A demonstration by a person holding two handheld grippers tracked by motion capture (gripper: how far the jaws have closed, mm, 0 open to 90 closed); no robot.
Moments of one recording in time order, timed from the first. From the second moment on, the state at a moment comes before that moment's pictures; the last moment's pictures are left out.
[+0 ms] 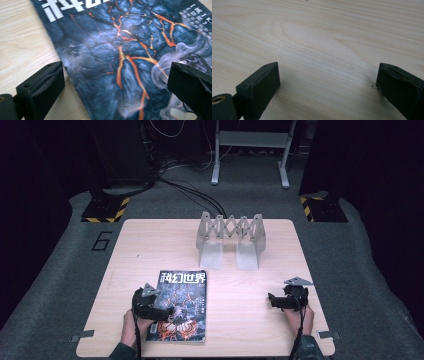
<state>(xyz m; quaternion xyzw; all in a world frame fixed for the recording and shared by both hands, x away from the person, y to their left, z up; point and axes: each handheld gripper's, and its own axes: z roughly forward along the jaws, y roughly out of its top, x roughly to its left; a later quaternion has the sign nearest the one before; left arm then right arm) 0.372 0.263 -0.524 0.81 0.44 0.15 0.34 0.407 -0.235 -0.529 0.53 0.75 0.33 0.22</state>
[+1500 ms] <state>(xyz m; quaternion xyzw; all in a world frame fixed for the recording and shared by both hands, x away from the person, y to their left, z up) 0.364 0.171 -0.523 0.81 0.45 0.16 0.33 0.406 -0.235 -0.529 0.53 0.75 0.33 0.22</state>
